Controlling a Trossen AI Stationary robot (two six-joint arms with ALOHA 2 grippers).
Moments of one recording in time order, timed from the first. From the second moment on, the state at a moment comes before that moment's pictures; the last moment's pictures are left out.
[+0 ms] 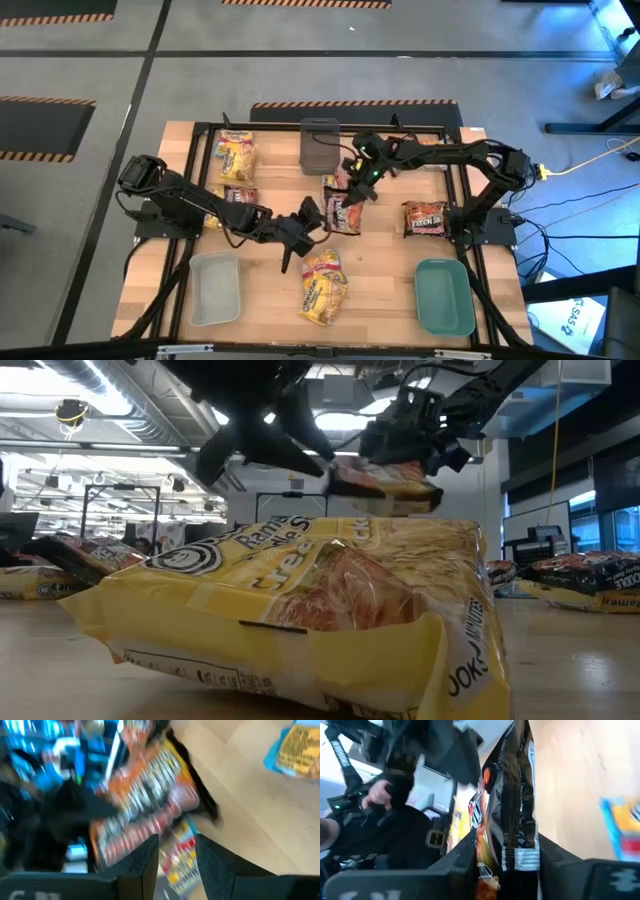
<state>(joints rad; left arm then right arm) -0.28 1.60 0.97 -0.02 -0.61 0.90 -0.43 1.65 1.01 -0.19 -1.04 0.21</state>
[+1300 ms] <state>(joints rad) 0.18 1.39 0.77 0.40 -0.11 0.13 -0.48 1.40 0.68 0.43 -0.51 -0.08</state>
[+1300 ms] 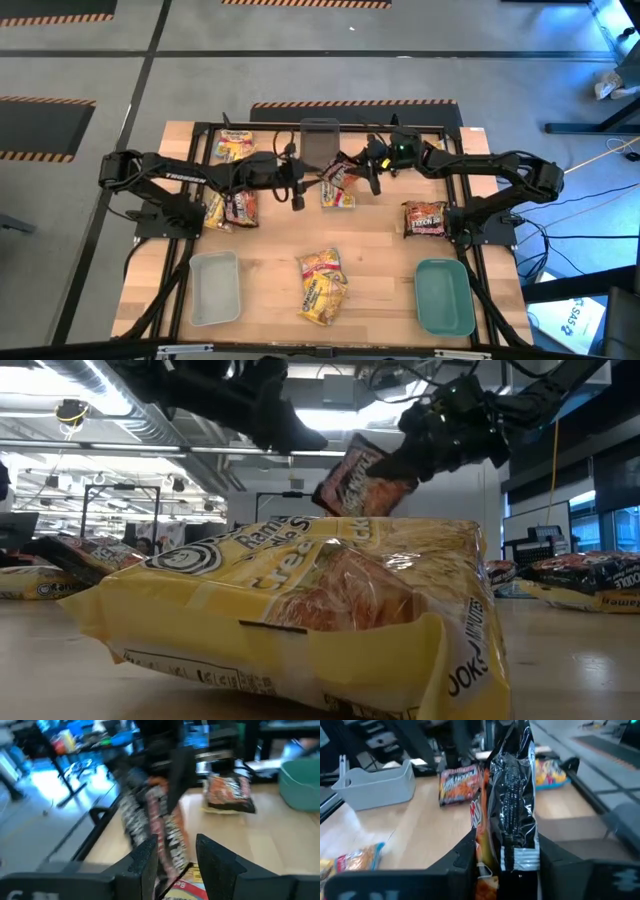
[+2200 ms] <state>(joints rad) 0.35 1.55 0.90 0.36 0.13 -0.12 -0.43 1.46 0.68 0.67 -0.49 -0.09</state>
